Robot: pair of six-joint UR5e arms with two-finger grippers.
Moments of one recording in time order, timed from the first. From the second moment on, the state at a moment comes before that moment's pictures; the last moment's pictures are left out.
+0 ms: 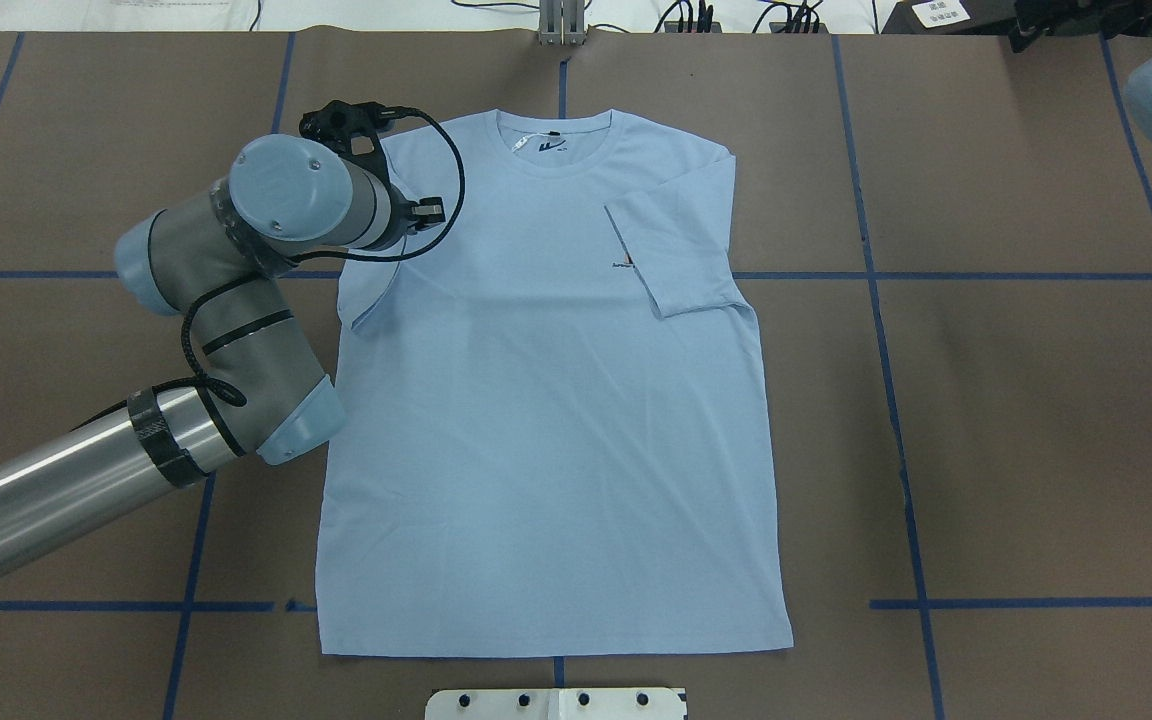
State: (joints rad) left arm -0.68 -2.23 -1.41 -2.01 -1.63 -1.28; right arm 1.29 -1.07 1.62 -1.56 2.21 0.41
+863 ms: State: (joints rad) left arm -0.67 -2.13 -1.69 -1.96 -1.71 -1.12; right arm 1.13 -1.22 1.77 -1.37 2.17 0.72
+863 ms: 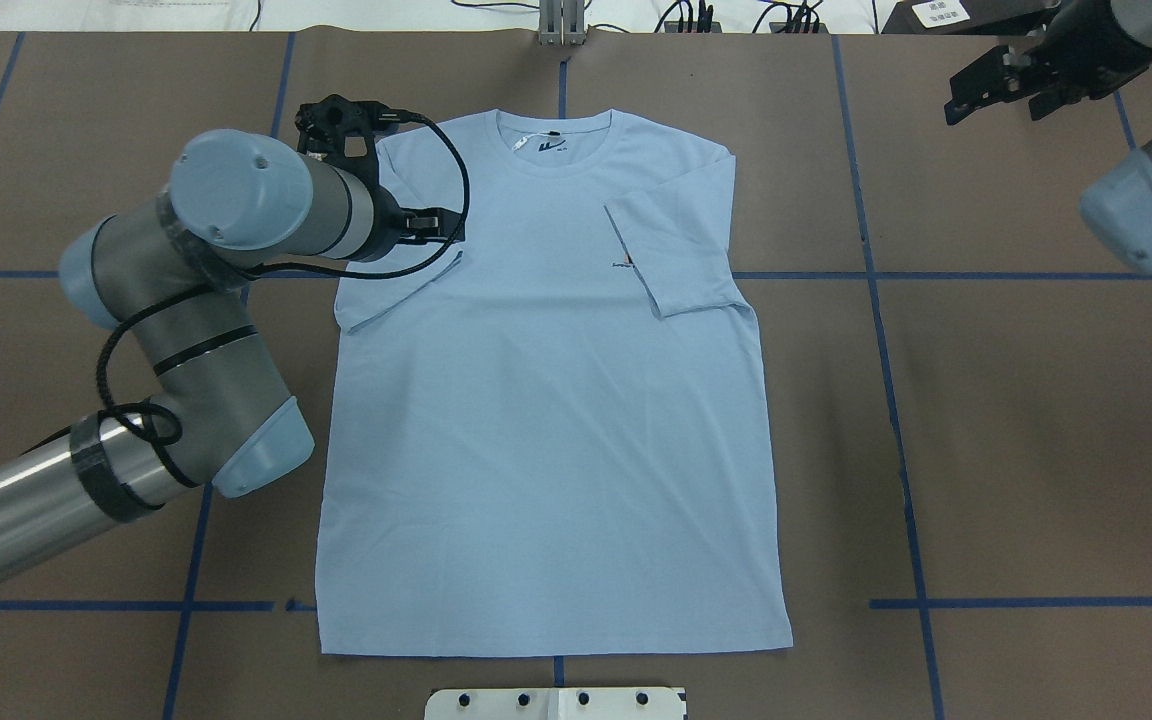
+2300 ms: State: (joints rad) left arm -0.03 -1.60 -2.19 -1.89 -1.39 -1.72; right arm 0.05 -1.73 2.29 -1.15 1.21 1.77
